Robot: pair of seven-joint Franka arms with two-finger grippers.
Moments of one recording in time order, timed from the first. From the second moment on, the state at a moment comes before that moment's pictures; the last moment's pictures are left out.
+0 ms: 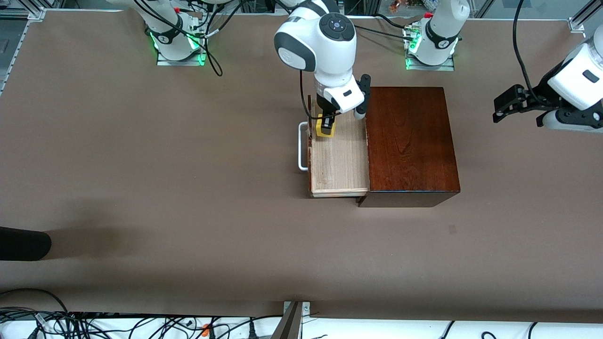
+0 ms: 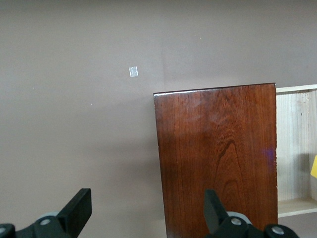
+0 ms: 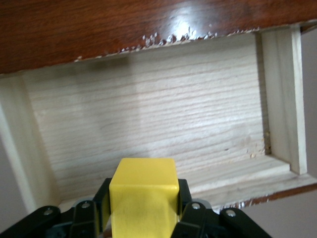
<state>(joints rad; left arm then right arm) -0.11 0.06 0.02 -1.47 -0.02 1.51 -0.02 0.74 0.71 0.29 -1.19 -0.29 1.96 -0.33</state>
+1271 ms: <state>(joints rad) -0.11 0.04 0.03 -1.48 -0.02 1.49 0.06 0.74 0.79 0.29 -1.21 -0.35 2.04 -0.42</state>
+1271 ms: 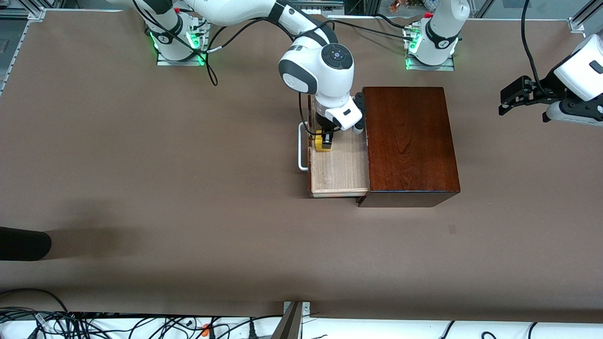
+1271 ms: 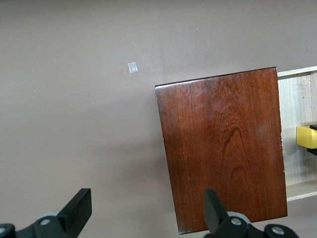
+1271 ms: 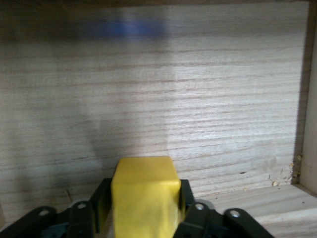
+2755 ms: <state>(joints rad) -0.16 0.10 -0.23 -1.45 -0.02 1.51 0.06 0.19 0.50 0.26 -1.09 -0.04 1.82 -0.45</state>
